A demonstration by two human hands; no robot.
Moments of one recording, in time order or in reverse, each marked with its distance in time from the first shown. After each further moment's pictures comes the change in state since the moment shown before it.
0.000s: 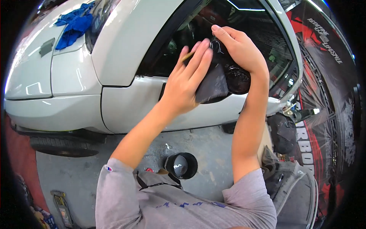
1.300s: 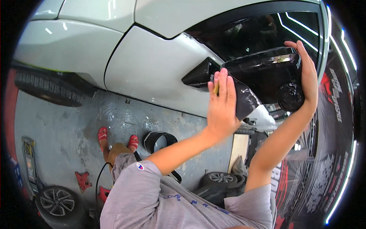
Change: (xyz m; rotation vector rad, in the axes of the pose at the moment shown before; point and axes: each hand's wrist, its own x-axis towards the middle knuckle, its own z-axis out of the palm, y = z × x) left_hand -0.108 0.076 0.078 0.071 0.287 -0.743; right_hand 0.003 -0.015 -0.011 0.046 -0.074 0.112
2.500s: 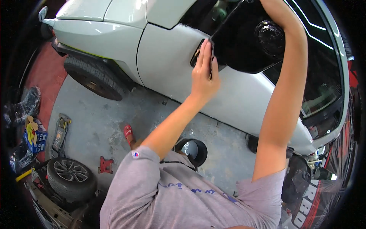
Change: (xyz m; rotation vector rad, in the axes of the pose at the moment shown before) left_hand 0.015 -0.024 -0.015 0.174 0.232 0.273; right_hand -0.004 -0.003 0.010 -0.332 0.062 -0.298
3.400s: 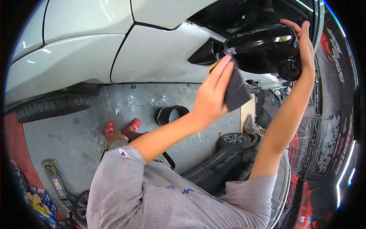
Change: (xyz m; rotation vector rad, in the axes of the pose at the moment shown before) left_hand 0.043 0.001 -0.087 -0.534 -0.399 -0.260; right_hand 0.007 0.008 -0.012 0.473 -0.157 0.622
